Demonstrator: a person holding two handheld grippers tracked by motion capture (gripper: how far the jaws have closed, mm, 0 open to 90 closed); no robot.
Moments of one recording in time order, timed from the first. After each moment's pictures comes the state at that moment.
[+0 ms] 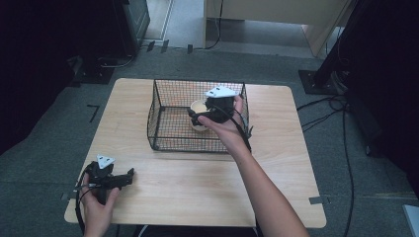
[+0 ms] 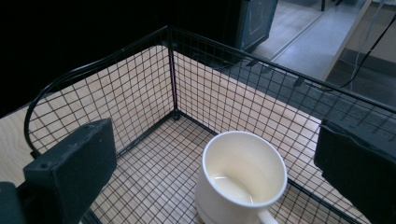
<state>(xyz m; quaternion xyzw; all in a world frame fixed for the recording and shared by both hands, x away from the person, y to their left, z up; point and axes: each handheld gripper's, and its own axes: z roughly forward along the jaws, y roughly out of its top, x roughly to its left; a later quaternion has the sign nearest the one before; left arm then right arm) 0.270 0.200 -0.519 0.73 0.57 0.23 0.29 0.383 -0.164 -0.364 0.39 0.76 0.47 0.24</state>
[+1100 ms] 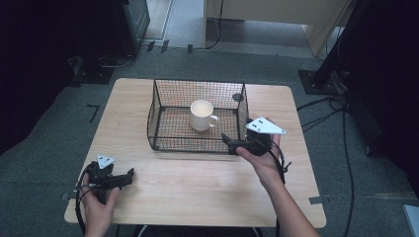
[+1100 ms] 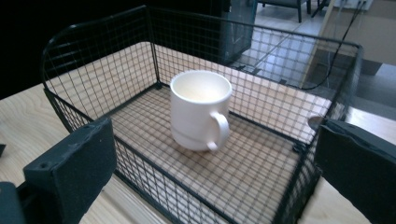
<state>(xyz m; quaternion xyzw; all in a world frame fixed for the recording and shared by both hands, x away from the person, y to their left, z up) 0.270 0.200 -0.519 0.73 0.57 0.23 0.29 0.300 -0.260 -0.397 0.41 0.72 0.50 0.26</state>
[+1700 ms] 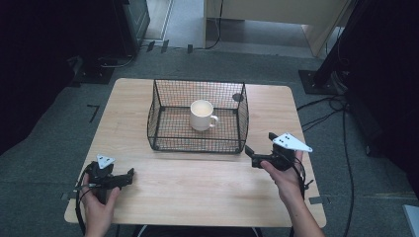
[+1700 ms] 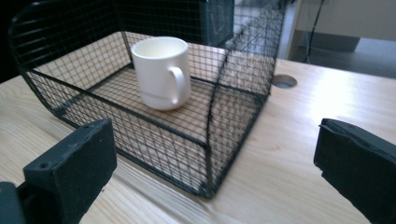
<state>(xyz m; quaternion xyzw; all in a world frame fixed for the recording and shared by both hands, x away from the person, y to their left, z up) 0.270 0.200 -0.519 0.73 0.57 0.23 0.29 0.269 -0.322 -0.427 0.46 0.69 0.49 0.25</state>
